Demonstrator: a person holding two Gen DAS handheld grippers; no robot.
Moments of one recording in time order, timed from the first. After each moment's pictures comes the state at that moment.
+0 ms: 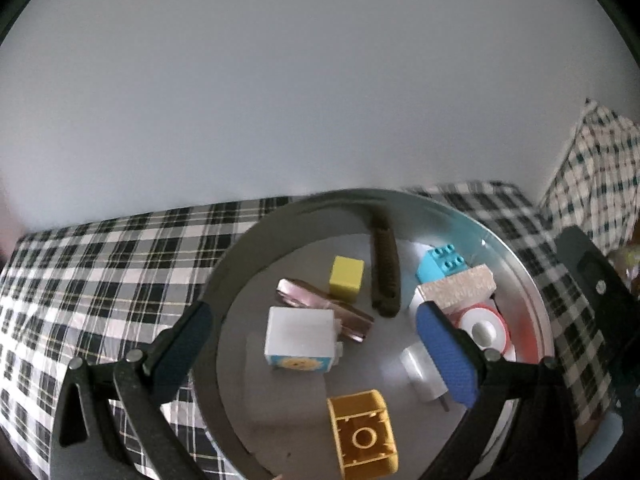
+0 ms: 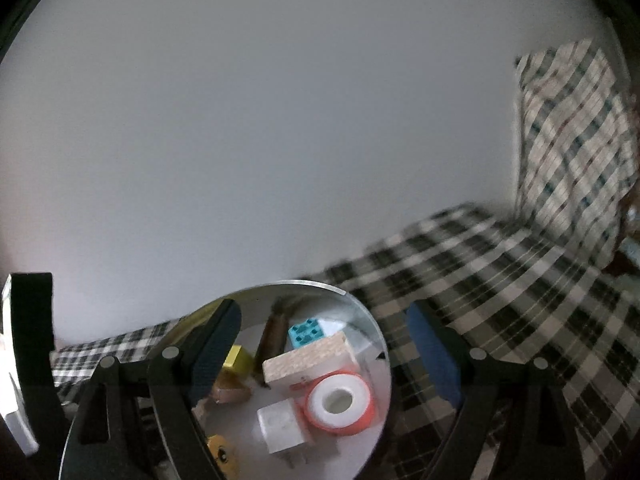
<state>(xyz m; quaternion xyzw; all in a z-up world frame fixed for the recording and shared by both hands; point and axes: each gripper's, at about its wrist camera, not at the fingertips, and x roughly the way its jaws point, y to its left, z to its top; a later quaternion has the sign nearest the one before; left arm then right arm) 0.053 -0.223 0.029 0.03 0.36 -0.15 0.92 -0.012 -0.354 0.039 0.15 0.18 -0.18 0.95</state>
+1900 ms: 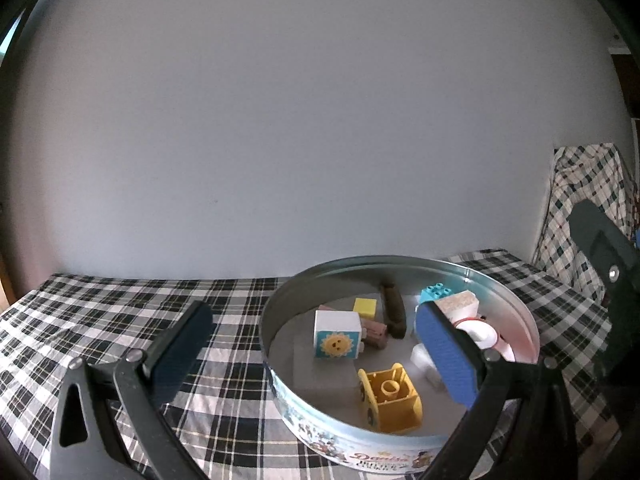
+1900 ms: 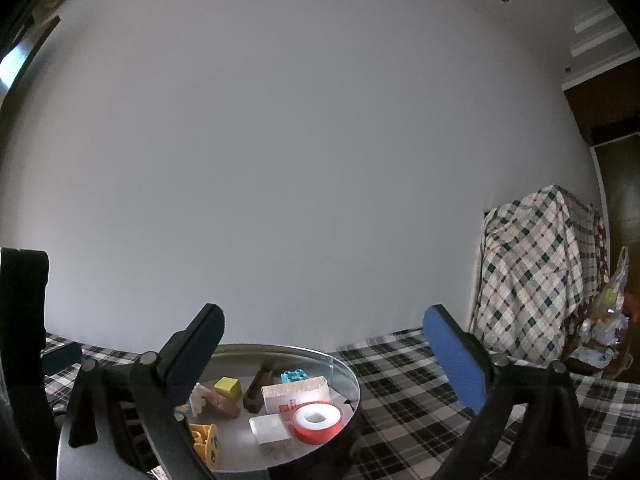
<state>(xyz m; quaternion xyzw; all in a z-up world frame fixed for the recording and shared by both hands) -0.048 -0.179 0.021 0.02 0.14 -0.14 0.98 -0.111 -0.260 0.035 -0.01 -0.03 -0.24 0.97</state>
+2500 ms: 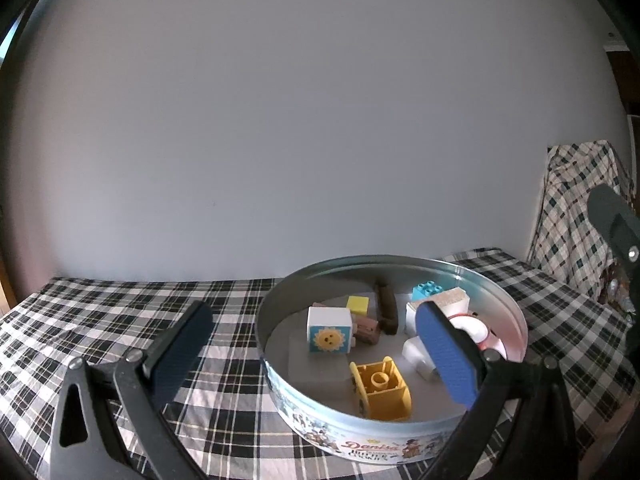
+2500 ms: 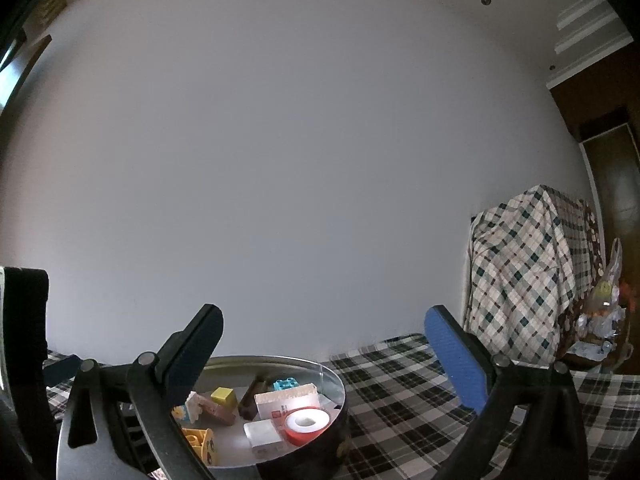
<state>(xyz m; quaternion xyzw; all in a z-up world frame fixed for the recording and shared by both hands) -0.058 -0.181 0.021 0.02 0.13 -0.14 0.98 -0.135 -0.268 0.036 0.00 -0.06 -0.25 0.97</state>
